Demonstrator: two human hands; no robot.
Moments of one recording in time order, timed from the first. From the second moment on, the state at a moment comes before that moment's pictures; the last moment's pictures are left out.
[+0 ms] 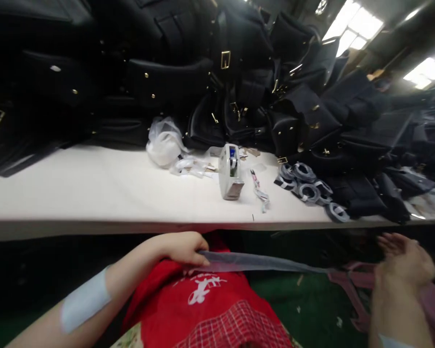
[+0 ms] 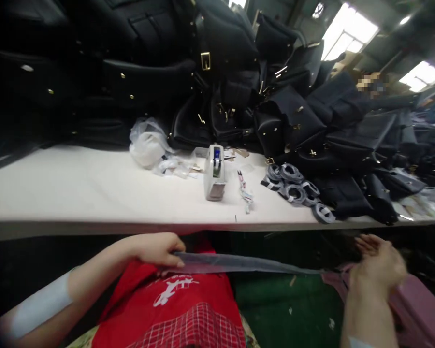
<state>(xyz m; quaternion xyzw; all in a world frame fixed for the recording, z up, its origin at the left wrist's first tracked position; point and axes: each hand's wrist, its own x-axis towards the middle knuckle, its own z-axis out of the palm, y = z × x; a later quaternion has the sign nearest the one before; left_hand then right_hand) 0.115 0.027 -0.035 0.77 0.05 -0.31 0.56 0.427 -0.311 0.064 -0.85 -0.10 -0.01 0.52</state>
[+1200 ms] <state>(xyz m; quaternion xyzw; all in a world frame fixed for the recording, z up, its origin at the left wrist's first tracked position) 0.157 0.060 -0.013 0.23 0.21 0.35 0.88 0.305 -0.187 -0.022 -0.56 -0.52 0.60 0.23</state>
